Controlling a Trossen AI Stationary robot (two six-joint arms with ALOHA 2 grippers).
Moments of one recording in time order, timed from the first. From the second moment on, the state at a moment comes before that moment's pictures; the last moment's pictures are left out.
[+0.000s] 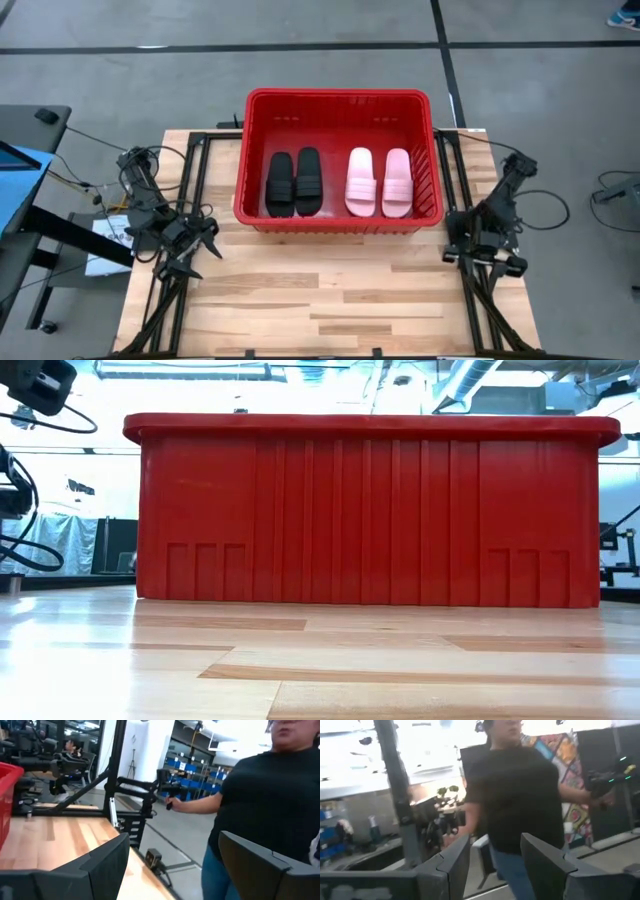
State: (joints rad) left arm -0.97 0.06 0.14 0.09 -0.37 -0.20; right arm 0.84 0.00 0.01 0.26 -0.44 0.28
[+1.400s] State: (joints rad) left arm -0.97 0.06 0.14 -0.33 -0.43 -0.26; right arm 0.90 0.01 0.01 0.22 -0.44 0.29
